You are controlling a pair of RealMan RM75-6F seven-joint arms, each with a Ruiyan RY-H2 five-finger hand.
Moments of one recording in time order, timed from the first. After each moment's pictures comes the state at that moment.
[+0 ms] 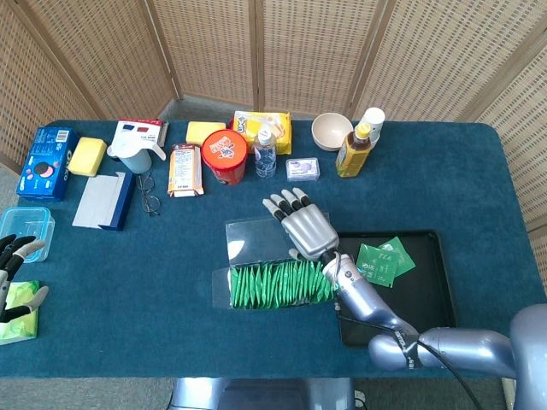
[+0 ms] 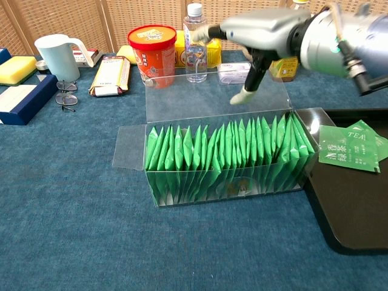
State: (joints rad) left arm -0.09 -0.93 -0.03 -1.77 1.51 1.47 -0.04; right arm 0.97 -1.44 0.19 -1.72 -0.96 1.02 -0.61
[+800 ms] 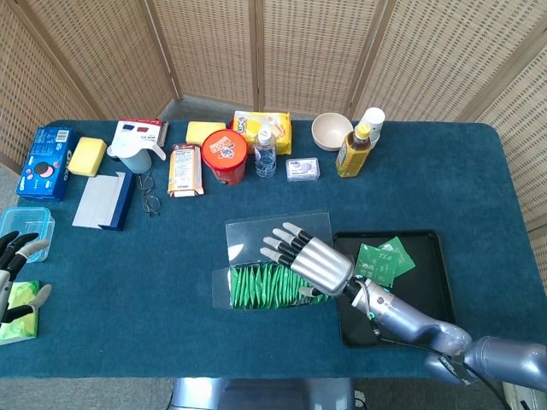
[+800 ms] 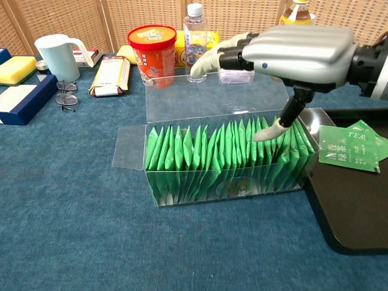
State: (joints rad) left arm -0.08 -0.93 -0.03 -1.79 1.55 1.51 -0.01; right arm 0.87 -1.33 -0.01 -1.59 -1.68 1.07 -0.14
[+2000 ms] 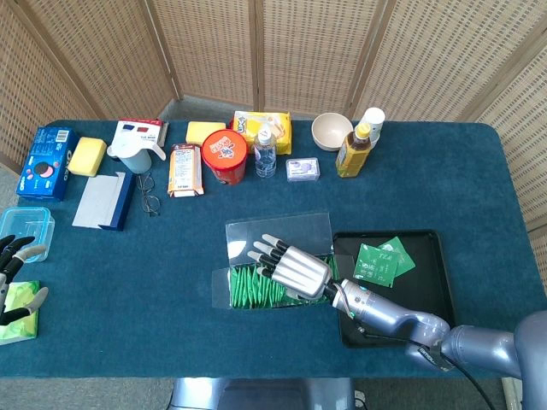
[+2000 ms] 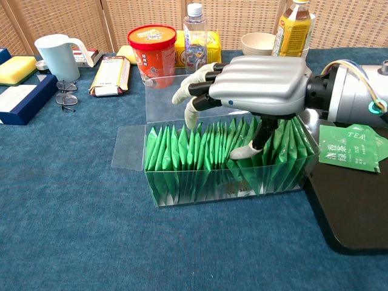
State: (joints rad) left arm -0.07 -0.94 -0.02 -1.75 1.55 1.51 -0.05; right arm 0.92 -1.44 0.01 -1.48 -1.73 0.96 -0.18
